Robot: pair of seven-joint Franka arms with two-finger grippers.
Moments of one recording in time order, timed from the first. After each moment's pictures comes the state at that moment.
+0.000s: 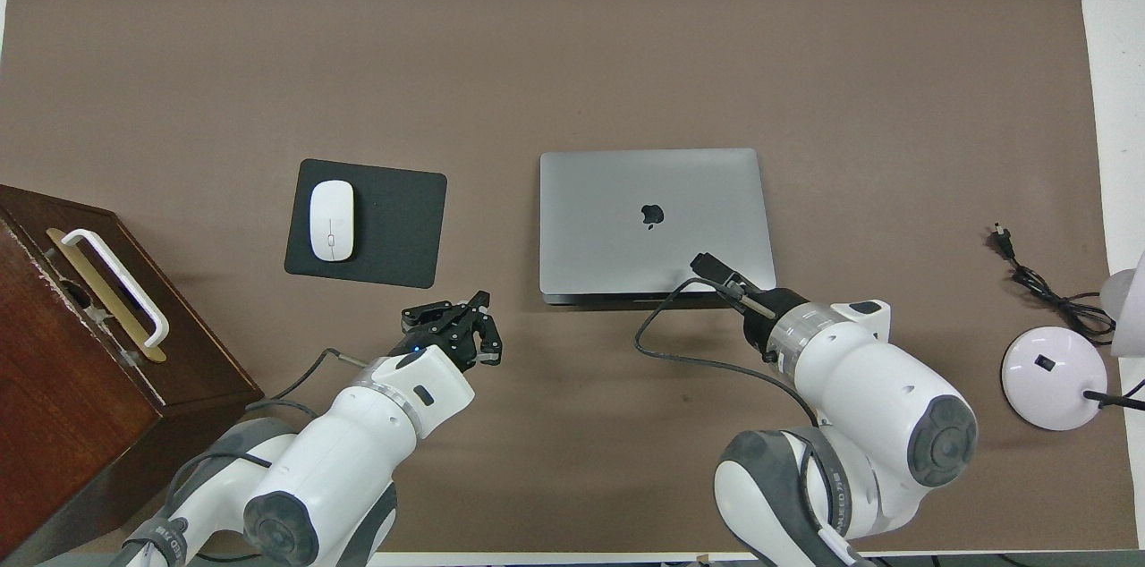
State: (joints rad) left arm -0.73 -0.11 0.08 -2.72 -0.10 3.32 -0.20; right arm 0.45 -0.11 0.02 -2.62 0.53 3.04 0.62
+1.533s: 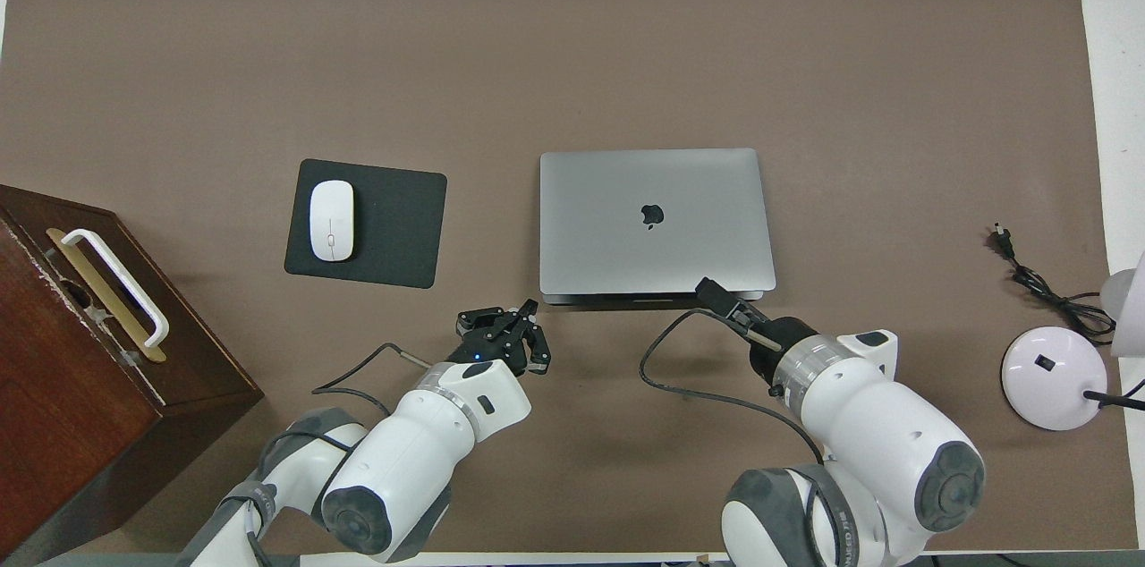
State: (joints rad) left arm -0.84 0.15 0.08 -2.61 -0.10 3.48 -0.17; right arm 0.48 -0.20 0.02 -2.75 0.53 3.10 0.62
